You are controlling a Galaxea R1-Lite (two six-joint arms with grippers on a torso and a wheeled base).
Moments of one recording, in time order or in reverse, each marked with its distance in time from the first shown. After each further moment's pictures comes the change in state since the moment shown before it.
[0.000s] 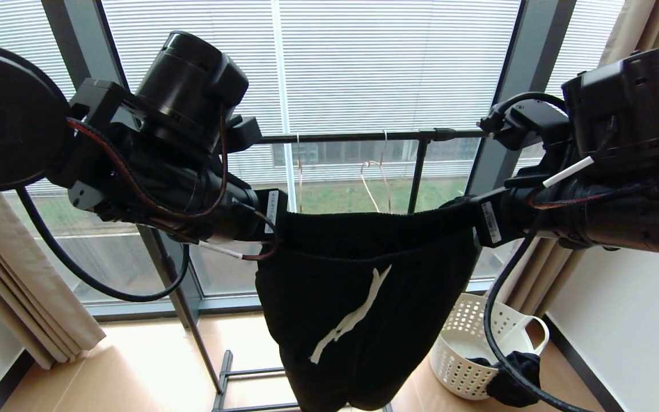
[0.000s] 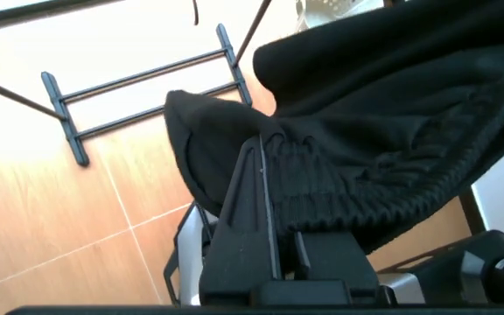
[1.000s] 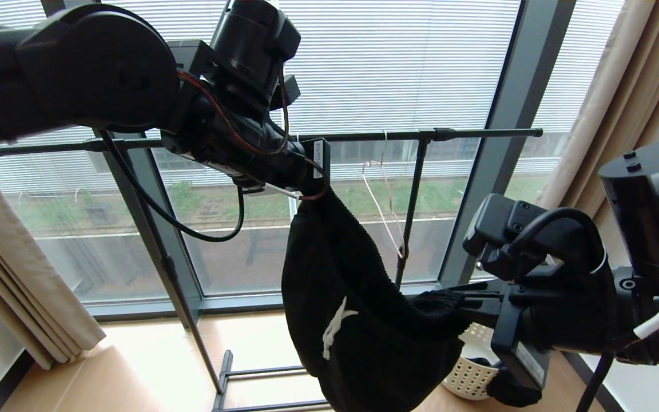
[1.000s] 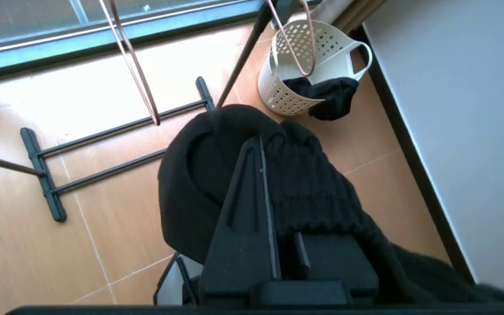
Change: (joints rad) left arm 0.001 0.234 -0.409 0.053 -0.007 0.004; right arm 0.207 -0.143 0.252 -0.001 0.287 -0.296
